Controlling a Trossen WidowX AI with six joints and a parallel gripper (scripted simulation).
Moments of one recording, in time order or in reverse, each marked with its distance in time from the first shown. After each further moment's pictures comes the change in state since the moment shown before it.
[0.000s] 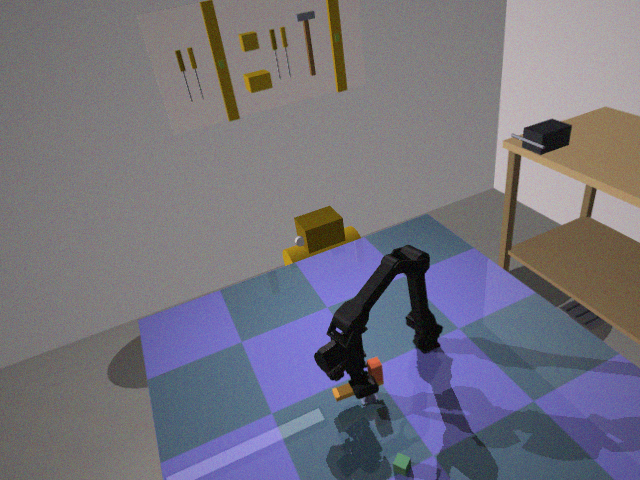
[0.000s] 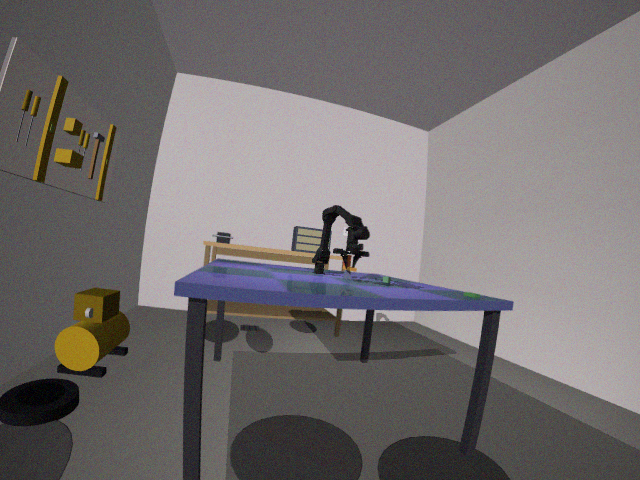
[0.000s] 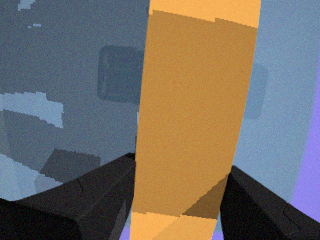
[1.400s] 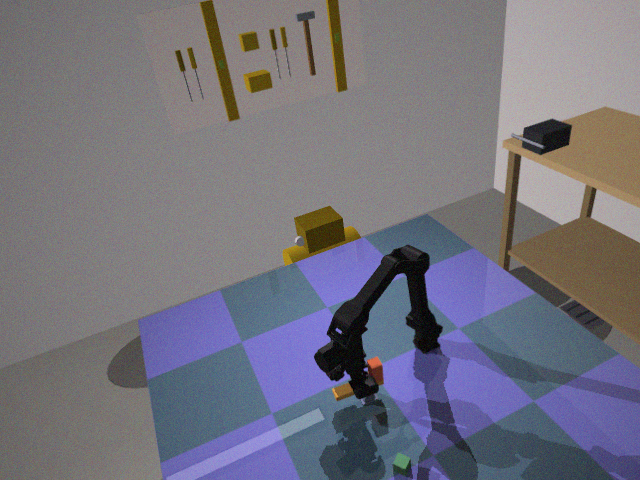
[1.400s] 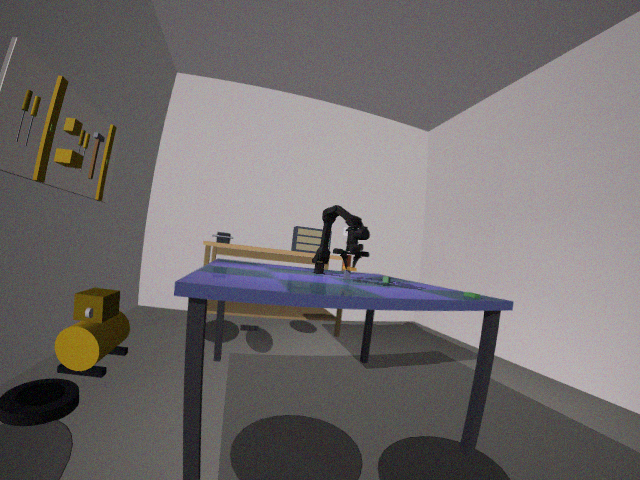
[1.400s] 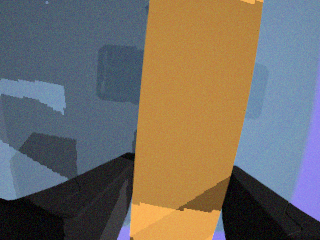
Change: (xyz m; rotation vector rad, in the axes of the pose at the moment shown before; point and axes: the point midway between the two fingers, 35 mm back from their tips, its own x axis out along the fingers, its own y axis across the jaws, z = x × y) arm 0.000 0.000 0.000 0.000 0.000 0.000
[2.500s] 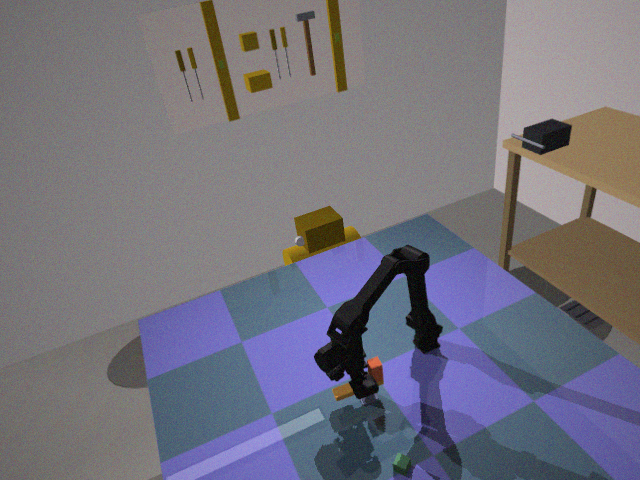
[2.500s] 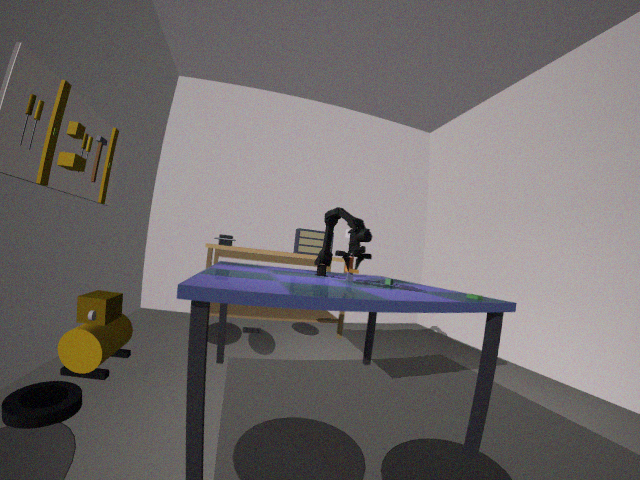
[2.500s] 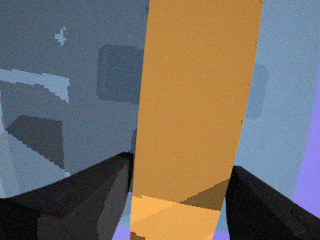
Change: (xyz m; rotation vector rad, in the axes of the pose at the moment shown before) arm 0.000 0.000 0.000 0.000 0.000 0.000
